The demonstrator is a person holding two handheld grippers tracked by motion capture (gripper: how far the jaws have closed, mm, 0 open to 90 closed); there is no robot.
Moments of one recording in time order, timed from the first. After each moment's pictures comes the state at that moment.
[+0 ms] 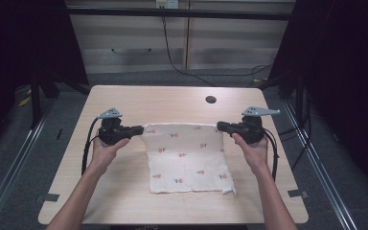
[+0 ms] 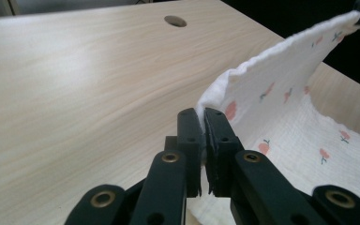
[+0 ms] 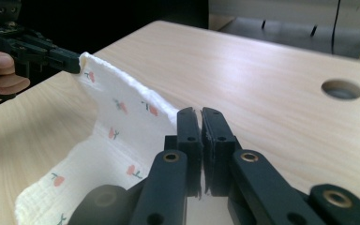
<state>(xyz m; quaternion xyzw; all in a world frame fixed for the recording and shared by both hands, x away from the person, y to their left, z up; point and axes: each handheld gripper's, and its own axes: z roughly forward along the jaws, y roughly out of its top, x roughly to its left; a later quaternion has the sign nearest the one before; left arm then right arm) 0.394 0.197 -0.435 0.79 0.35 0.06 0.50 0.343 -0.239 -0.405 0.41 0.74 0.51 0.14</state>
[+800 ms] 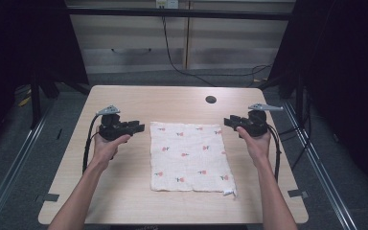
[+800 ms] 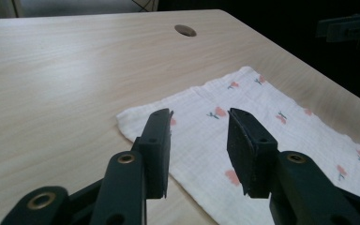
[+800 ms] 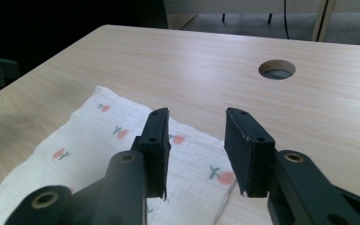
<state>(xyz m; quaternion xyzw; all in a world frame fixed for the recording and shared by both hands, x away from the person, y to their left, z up) 0.413 0.203 -0.447 0.77 0.37 0.05 0.52 0.377 -0.272 -0.432 0.48 0.71 0.49 0.16</state>
